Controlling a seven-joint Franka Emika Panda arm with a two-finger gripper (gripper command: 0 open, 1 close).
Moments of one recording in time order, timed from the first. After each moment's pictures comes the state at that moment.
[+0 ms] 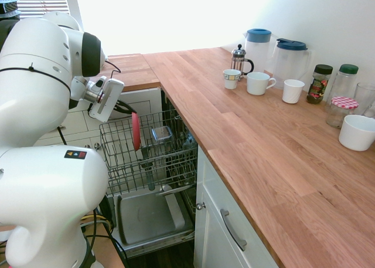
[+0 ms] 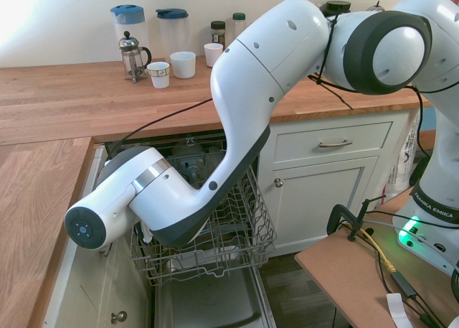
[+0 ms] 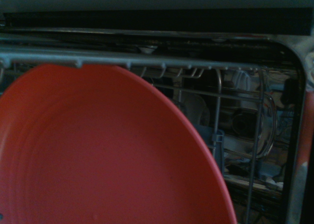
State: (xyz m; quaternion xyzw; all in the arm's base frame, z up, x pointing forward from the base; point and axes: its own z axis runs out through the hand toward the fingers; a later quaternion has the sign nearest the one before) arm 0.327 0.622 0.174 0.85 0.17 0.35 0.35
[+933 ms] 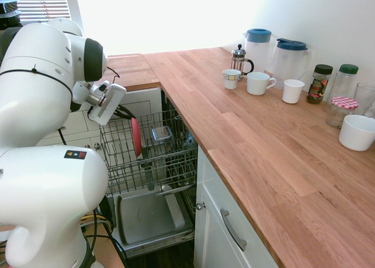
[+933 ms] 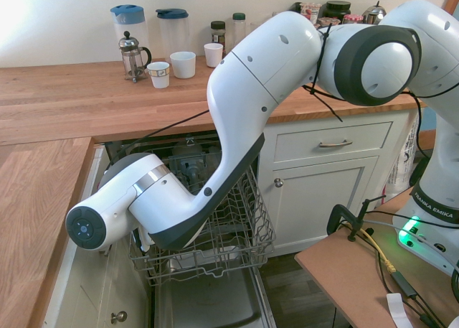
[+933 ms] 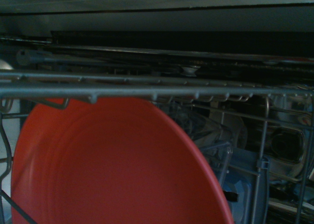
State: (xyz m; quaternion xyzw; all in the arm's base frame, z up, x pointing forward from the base) arm 0.332 0.630 0.157 0.87 0.19 0.32 0.32
